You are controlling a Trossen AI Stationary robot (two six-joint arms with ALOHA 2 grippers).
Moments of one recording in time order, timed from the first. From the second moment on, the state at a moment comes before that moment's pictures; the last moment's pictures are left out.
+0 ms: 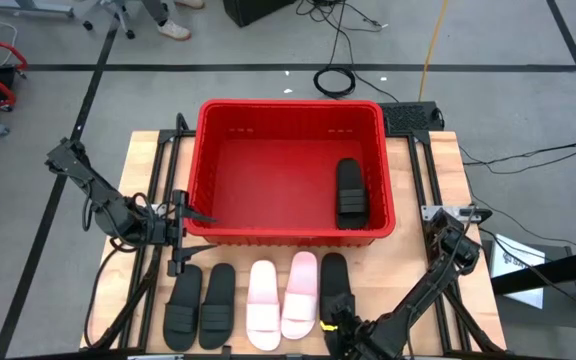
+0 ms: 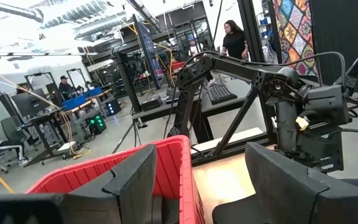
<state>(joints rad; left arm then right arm) -0.71 0.77 0.68 0.21 -0.66 0.34 0.85 2.14 1.70 -1.04 0.49 0.36</state>
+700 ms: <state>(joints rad) -0.71 0.77 0.68 0.21 -0.66 0.34 0.85 2.14 1.64 -1.18 0.53 0.52</state>
